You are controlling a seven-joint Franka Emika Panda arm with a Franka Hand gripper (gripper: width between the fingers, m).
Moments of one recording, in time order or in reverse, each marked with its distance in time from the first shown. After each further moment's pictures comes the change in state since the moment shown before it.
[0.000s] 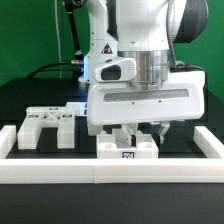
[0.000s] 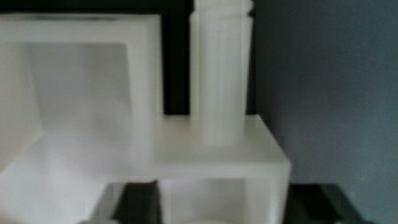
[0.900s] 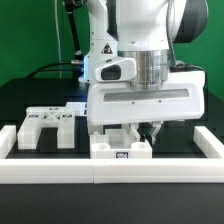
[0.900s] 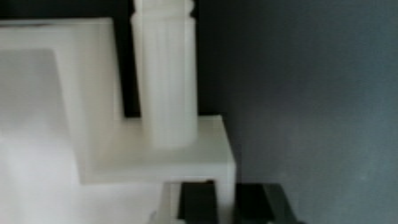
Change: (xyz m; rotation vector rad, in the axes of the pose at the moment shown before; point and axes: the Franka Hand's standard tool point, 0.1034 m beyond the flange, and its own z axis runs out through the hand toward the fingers) arm 0.000 0.000 0.000 0.000 0.000 0.000
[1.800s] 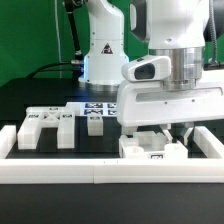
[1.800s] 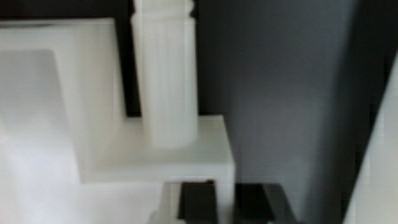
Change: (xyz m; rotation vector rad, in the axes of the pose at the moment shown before) arm 0.028 -0.059 -0.003 0.019 0.030 -0.010
